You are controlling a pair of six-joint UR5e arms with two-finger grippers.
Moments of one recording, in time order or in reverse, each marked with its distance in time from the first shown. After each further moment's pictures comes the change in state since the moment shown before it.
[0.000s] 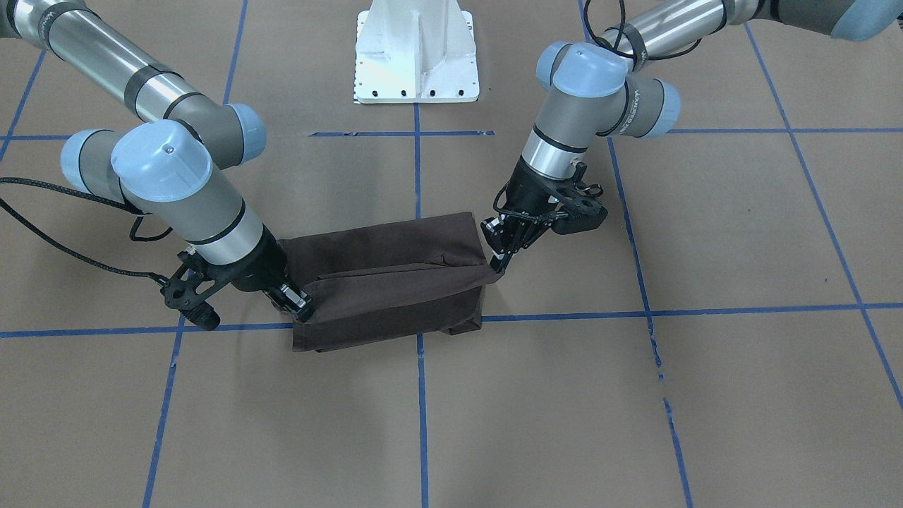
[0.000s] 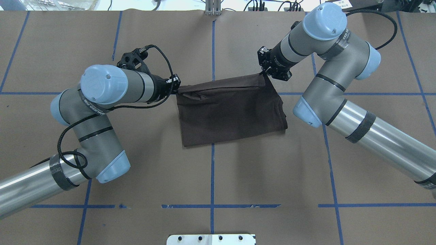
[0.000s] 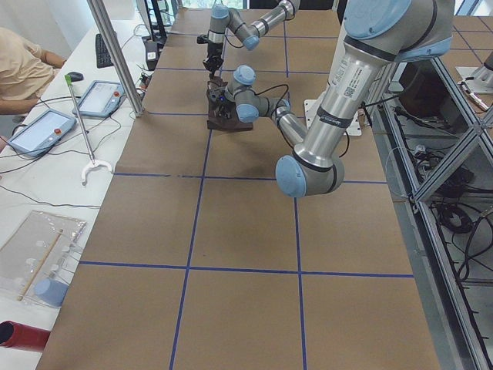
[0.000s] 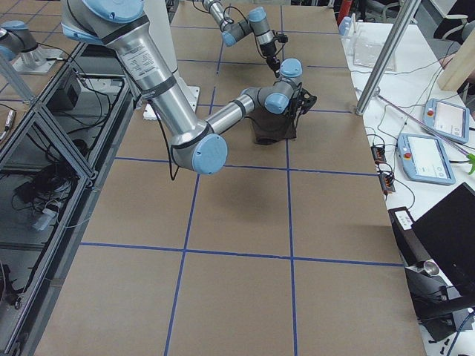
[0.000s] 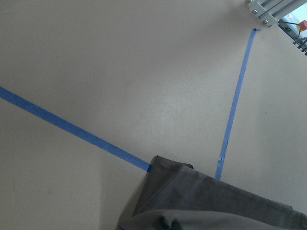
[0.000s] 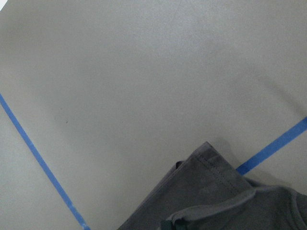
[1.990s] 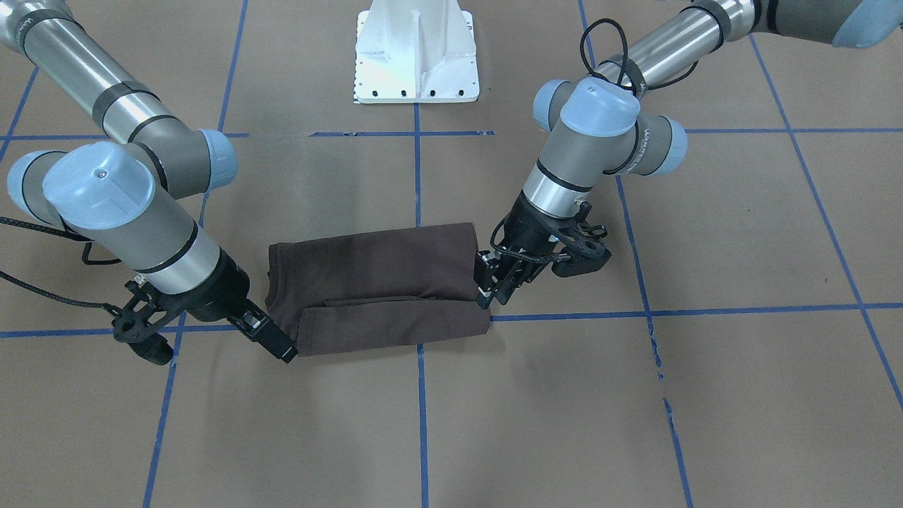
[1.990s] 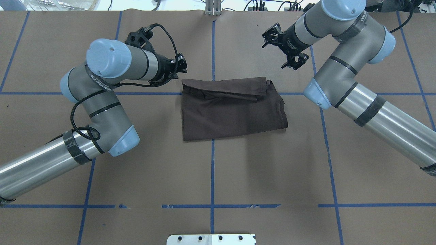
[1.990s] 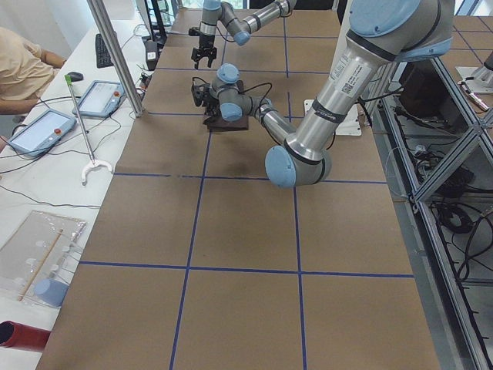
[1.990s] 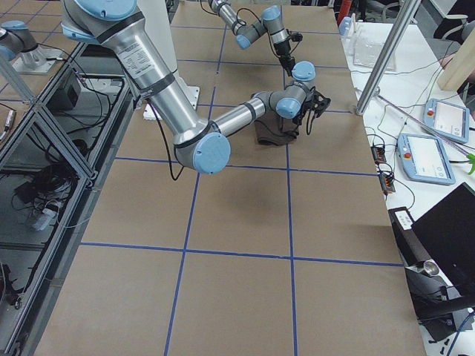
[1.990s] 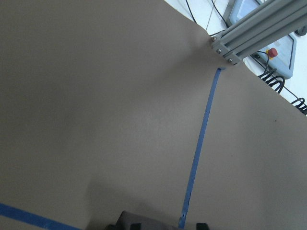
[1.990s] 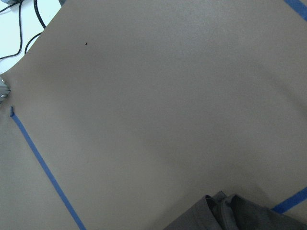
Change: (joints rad) left arm -0.046 -0.080 0.139 -0.089 -0.078 0.025; right arm 0.076 0.007 -0.051 0.080 0.051 -0.022
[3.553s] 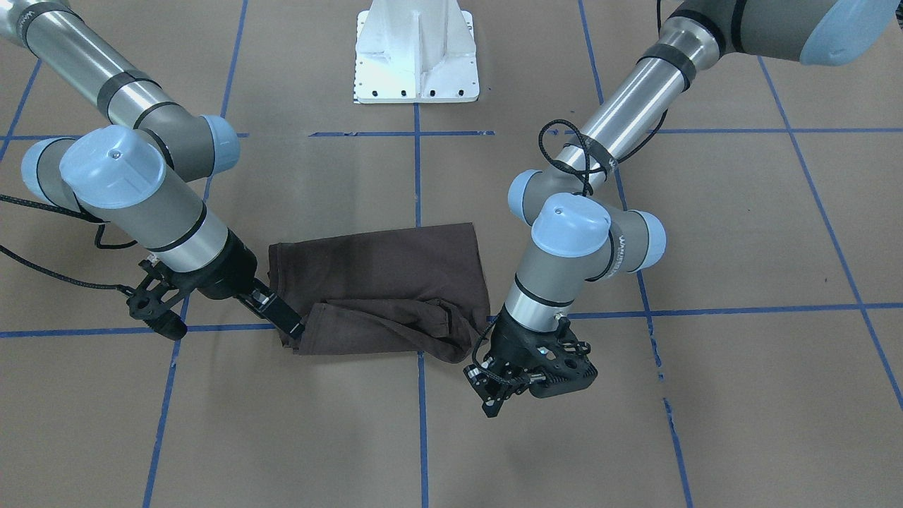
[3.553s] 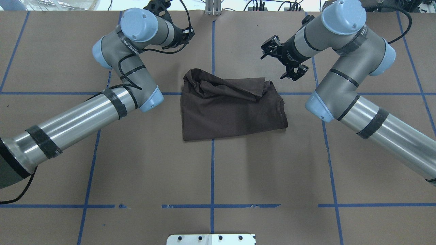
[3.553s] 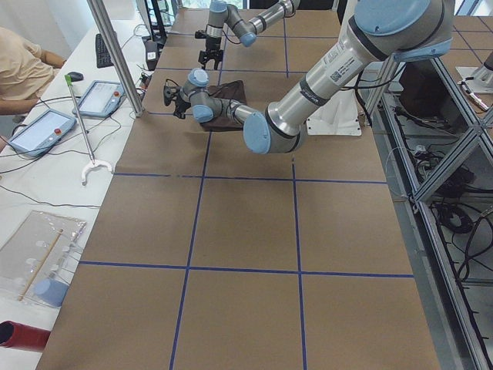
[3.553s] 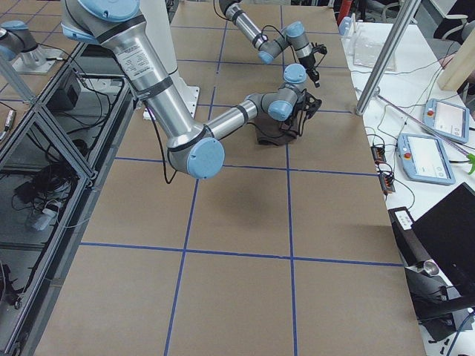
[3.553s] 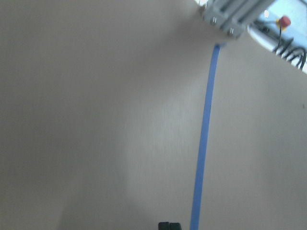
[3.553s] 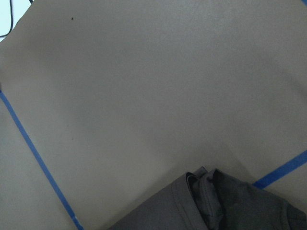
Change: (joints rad) left arm -0.121 -0.317 0.577 -0.230 0.041 0.217; right arm -0.040 -0.051 0.070 0.001 -0.007 0.012
